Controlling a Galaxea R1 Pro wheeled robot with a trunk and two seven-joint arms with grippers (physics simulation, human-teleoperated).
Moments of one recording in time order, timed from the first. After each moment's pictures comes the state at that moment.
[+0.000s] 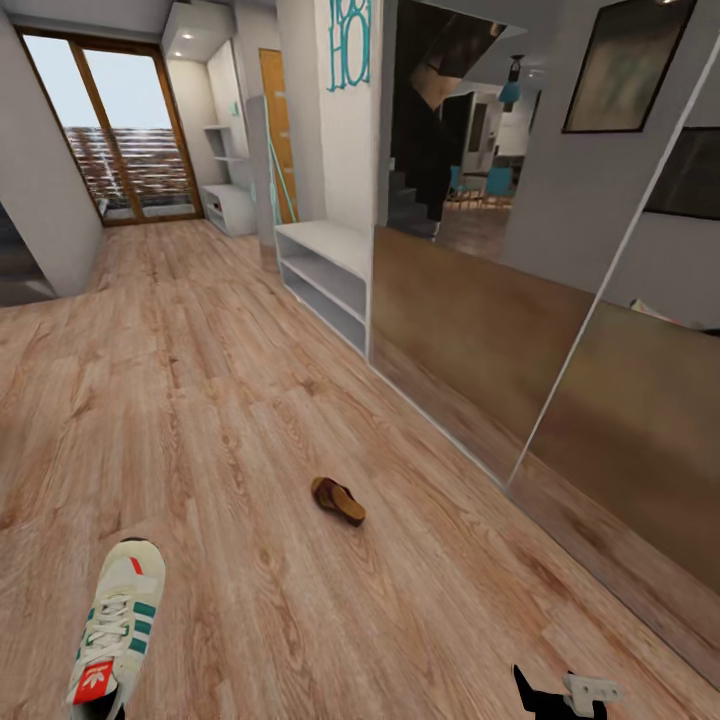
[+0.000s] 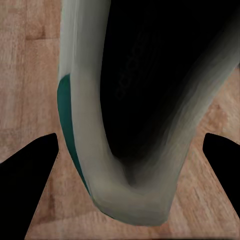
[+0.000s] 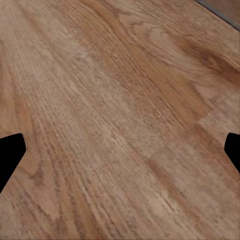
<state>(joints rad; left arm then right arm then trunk) -0.20 0.04 1.37 -0.47 -0.47 -0.68 -0.71 -0.22 -0.07 -0.52 -0.47 0.20 -0.43 0.34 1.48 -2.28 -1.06</state>
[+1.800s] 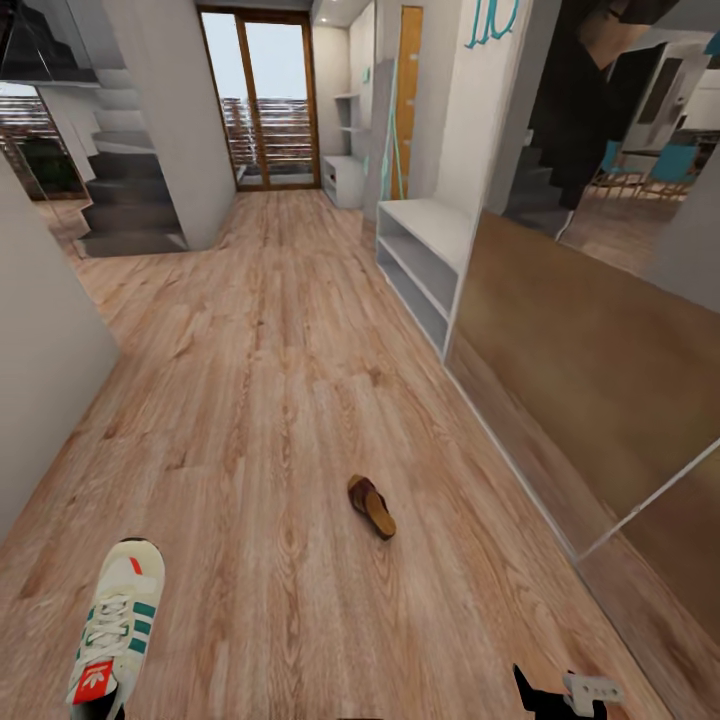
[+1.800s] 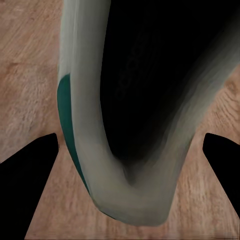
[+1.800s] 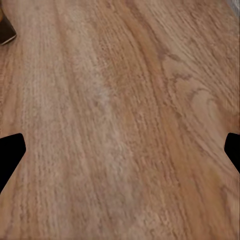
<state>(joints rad) -0.20 0.04 1.37 -0.47 -0.46 -0.68 -0.71 -0.22 -0.07 -0.52 -0.47 0.20 -0.43 0.34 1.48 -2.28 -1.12</state>
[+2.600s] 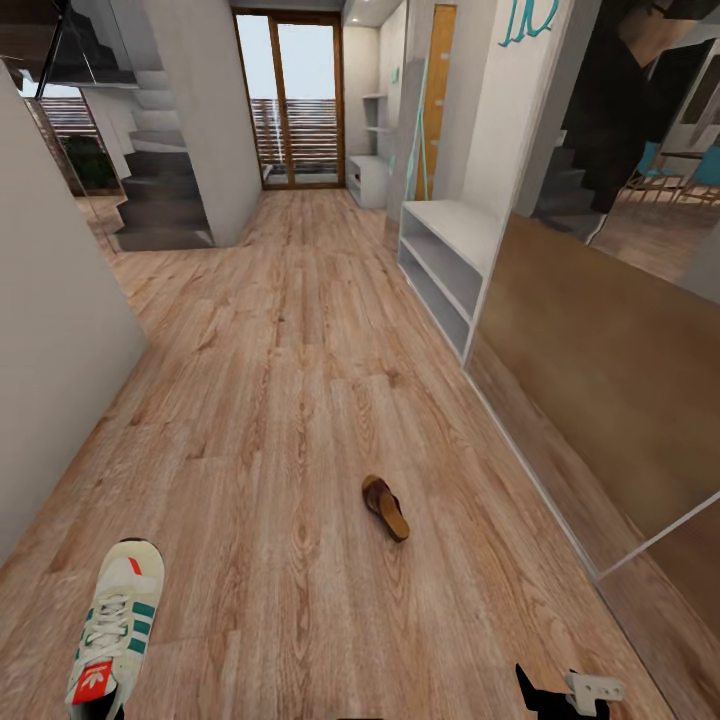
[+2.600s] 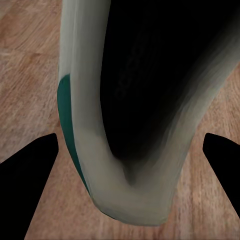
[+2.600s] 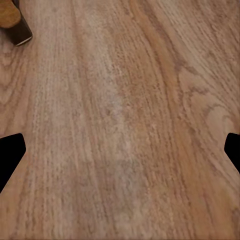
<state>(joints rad) -0.20 0.04 1.37 -0.47 -0.46 -0.68 -0.71 -0.22 -0.08 -0.52 -0.48 0.20 -0.43 0.34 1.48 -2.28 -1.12</state>
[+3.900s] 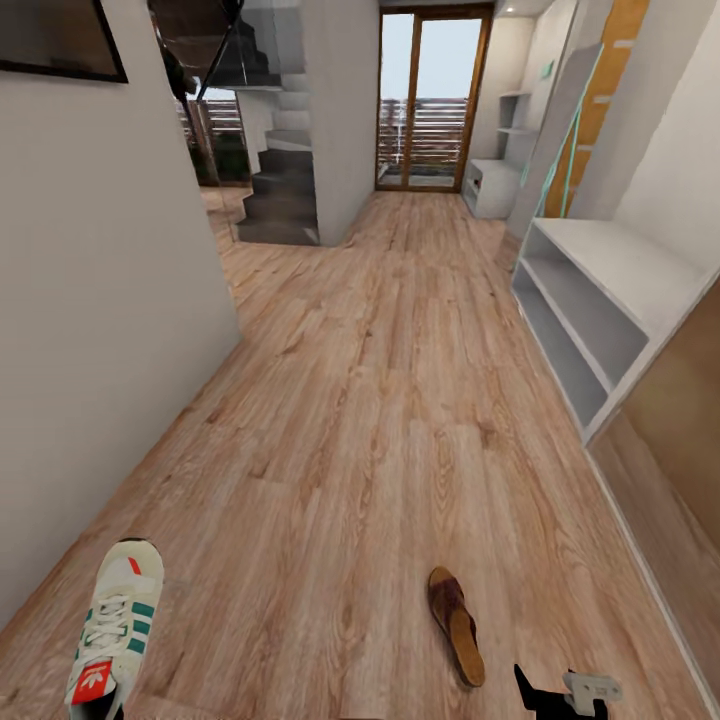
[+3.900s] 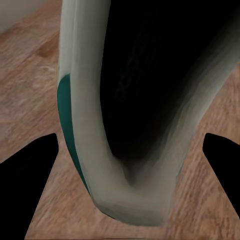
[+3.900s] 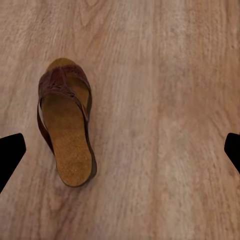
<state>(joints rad) -0.20 0.05 1.37 -0.47 -0.46 -0.68 -0.71 -0.22 -0.07 -0.52 -0.48 0.20 -0.43 0.34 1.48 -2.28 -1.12</state>
